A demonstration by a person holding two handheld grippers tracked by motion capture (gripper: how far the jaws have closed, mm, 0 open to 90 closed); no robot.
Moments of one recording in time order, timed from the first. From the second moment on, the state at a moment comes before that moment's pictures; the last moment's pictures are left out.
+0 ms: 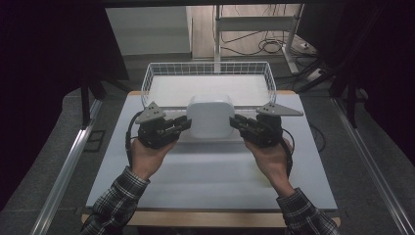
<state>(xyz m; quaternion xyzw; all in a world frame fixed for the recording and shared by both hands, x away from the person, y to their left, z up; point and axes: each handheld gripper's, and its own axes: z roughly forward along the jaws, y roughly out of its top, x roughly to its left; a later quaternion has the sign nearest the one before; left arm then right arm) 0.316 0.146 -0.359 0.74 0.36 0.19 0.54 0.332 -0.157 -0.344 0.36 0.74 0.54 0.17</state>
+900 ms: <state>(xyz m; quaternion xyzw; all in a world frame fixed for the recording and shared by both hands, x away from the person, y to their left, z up) 0.359 0.150 -0.323 0.74 0.37 0.22 0.53 0.378 -0.143 -0.314 0.37 0.72 0.55 0.18</state>
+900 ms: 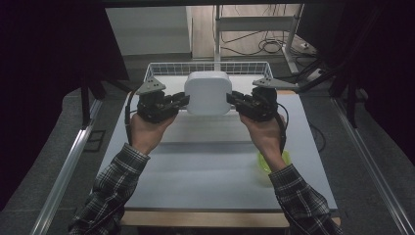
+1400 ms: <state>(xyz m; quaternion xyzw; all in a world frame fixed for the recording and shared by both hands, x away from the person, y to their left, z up) 0.378 0.150 -0.324 0.73 0.38 0.21 0.52 0.399 -0.139 -0.314 0.38 0.72 0.54 0.18</state>
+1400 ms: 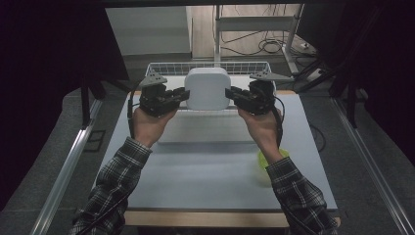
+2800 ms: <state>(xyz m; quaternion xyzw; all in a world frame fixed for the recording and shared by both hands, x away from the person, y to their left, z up) 0.403 0.139 -0.331 0.75 0.36 0.24 0.50 0.421 -0.128 -0.321 0.37 0.74 0.53 0.19</state>
